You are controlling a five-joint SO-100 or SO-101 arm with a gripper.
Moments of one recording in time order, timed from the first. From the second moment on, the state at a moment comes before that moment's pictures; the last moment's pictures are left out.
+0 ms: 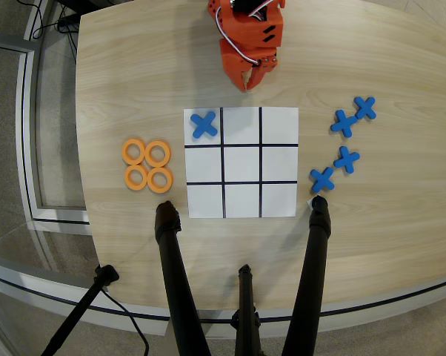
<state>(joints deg) -3.9 192.5 180.4 74.7 -95.2</state>
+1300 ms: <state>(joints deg) -3.9 192.5 180.4 74.7 -94.5</state>
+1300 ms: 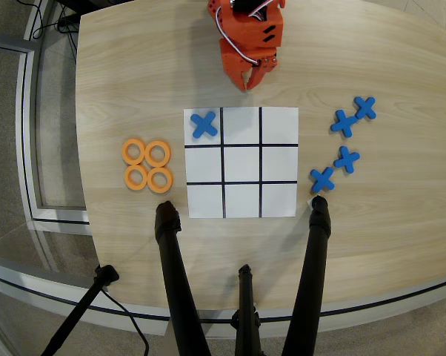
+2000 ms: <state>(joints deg) 2.2 173.0 163.9 75.8 -94.0</state>
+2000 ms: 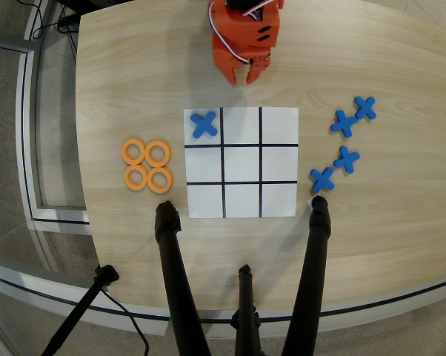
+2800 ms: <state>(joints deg) 23.6 103.4 111.6 54.3 -99.0</state>
